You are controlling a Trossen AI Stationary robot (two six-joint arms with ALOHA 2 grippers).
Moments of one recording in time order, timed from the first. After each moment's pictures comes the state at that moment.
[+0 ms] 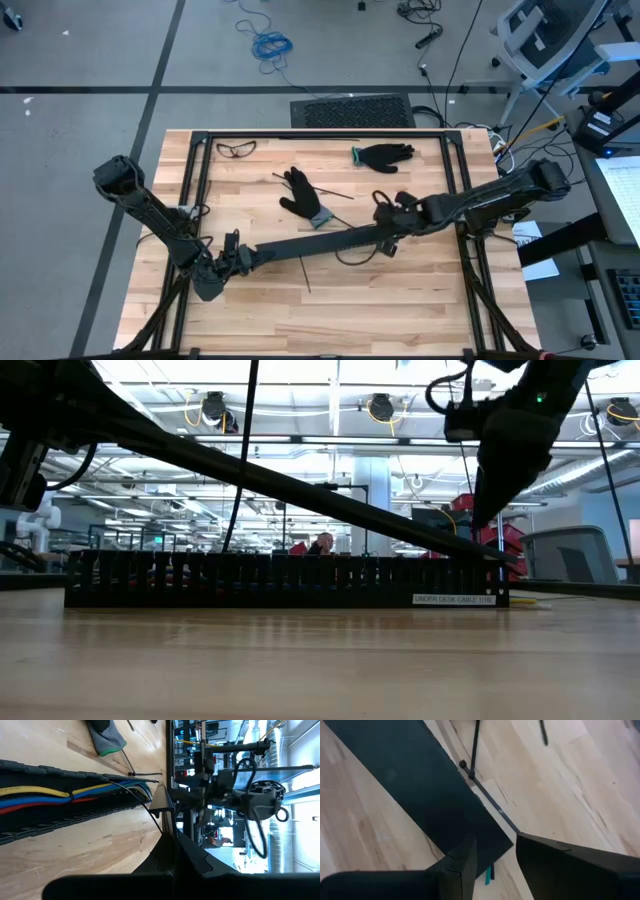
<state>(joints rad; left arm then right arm) -0.83 1.32 0.45 0.35 -1.10 -1.98 0.20 1.35 0.85 -0.69 0.31 0.61</state>
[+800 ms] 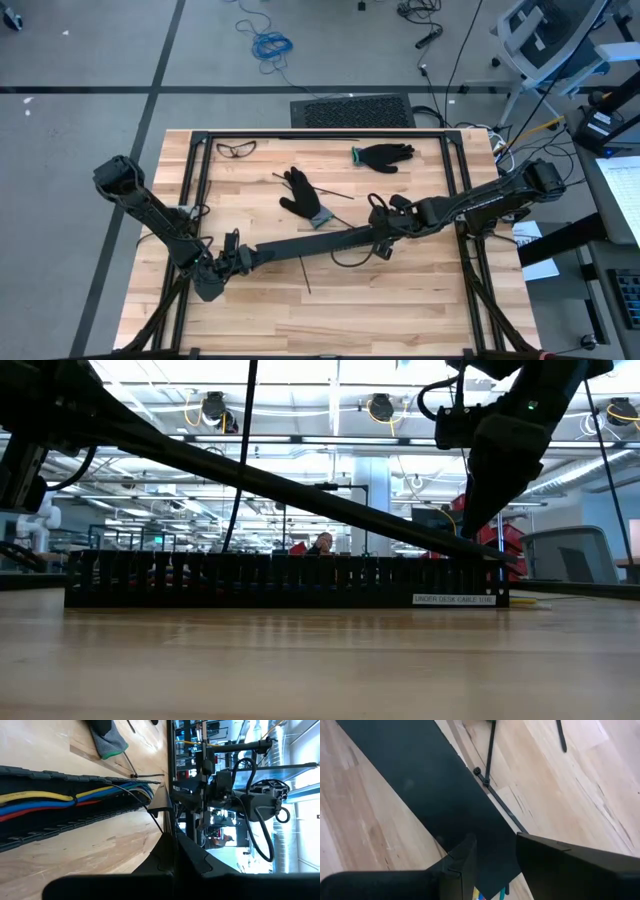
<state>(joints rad) -0.82 1.32 0.45 0.32 -1.10 -1.99 0.20 1.39 0.84 -0.60 0.29 0.59</state>
